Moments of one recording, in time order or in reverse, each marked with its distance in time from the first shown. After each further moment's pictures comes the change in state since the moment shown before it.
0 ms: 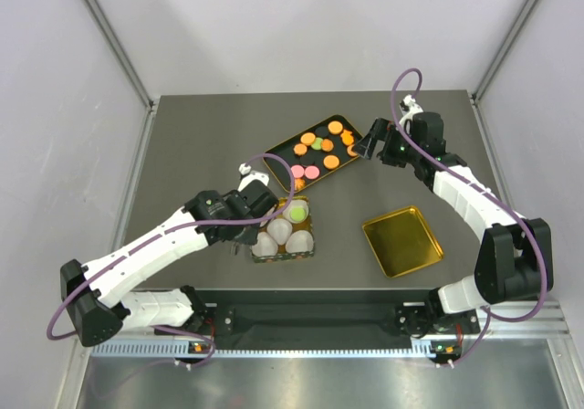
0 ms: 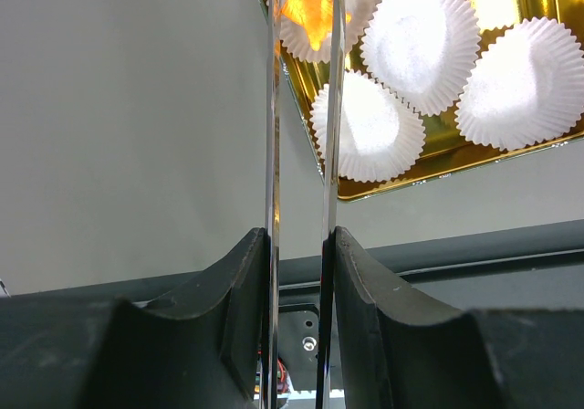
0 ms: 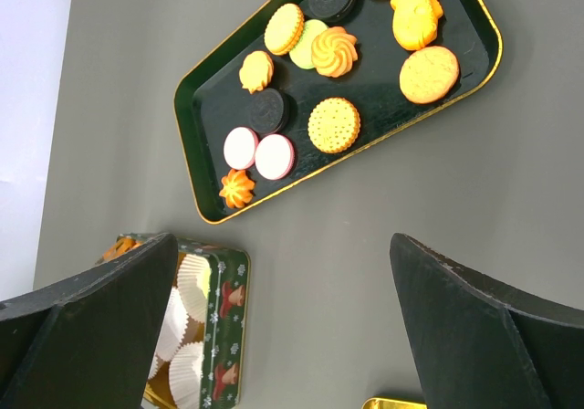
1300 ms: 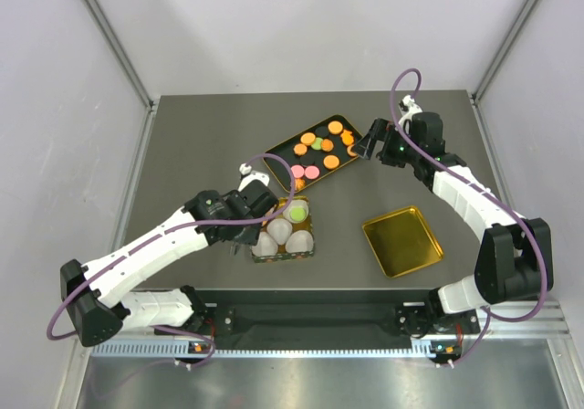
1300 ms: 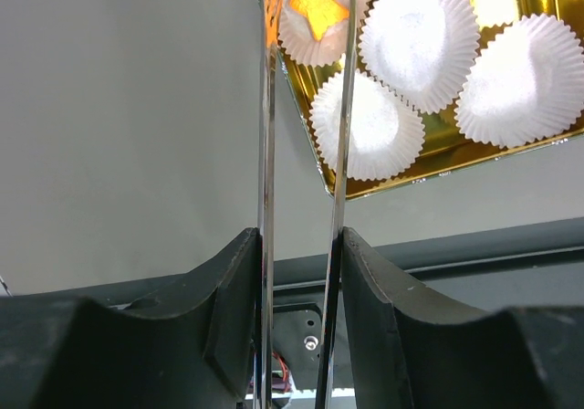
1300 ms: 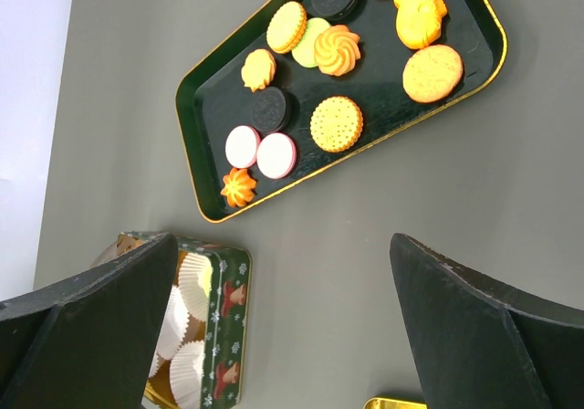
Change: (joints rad) left arm 0.000 0.000 0.000 0.000 0.002 0.006; right arm 0.005 0.000 0.000 0.000 0.000 0.000
